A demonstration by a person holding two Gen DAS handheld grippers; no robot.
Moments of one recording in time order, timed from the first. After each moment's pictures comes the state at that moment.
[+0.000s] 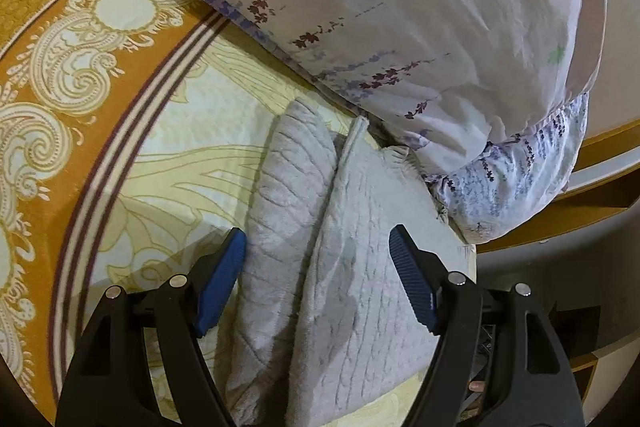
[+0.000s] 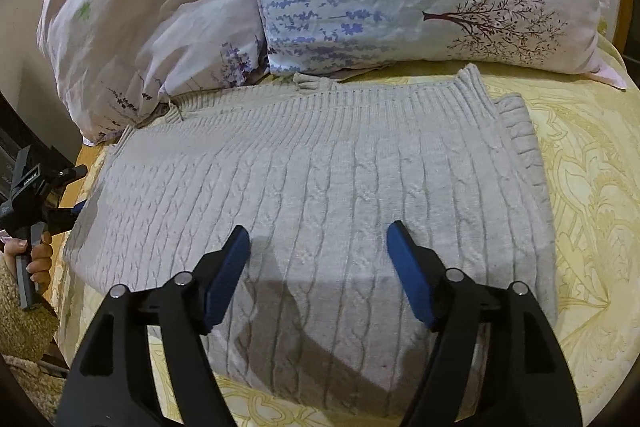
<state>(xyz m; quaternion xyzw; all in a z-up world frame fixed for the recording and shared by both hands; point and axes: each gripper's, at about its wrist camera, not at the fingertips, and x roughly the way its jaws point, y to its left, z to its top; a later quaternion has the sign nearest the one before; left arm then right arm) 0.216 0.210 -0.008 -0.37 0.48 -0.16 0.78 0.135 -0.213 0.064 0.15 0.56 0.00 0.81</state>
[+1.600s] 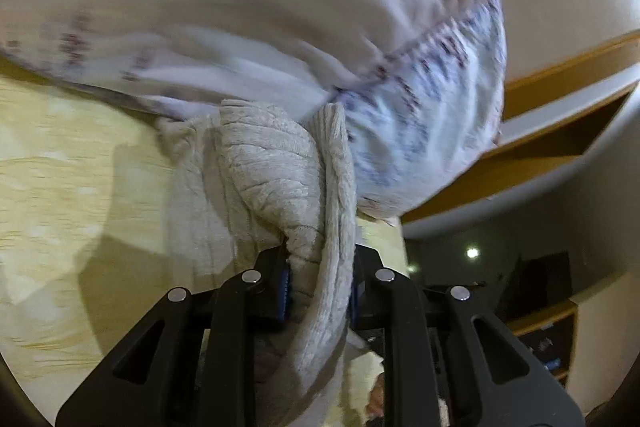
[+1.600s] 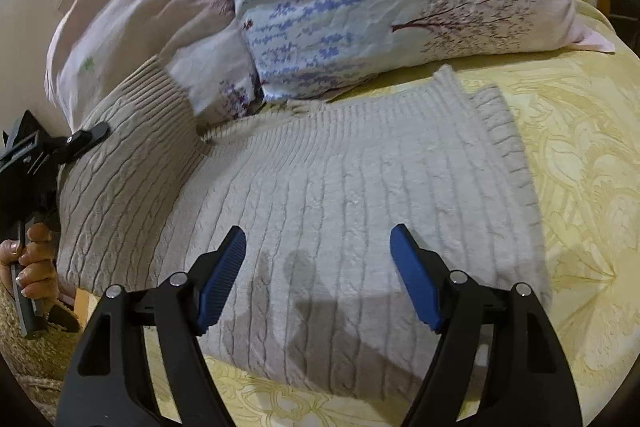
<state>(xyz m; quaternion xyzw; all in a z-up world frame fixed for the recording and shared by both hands) 0.248 0.046 0.072 -0.36 0.45 -0.31 0.76 0.118 -0.235 0.082 0.23 0.53 -0.01 0.82</state>
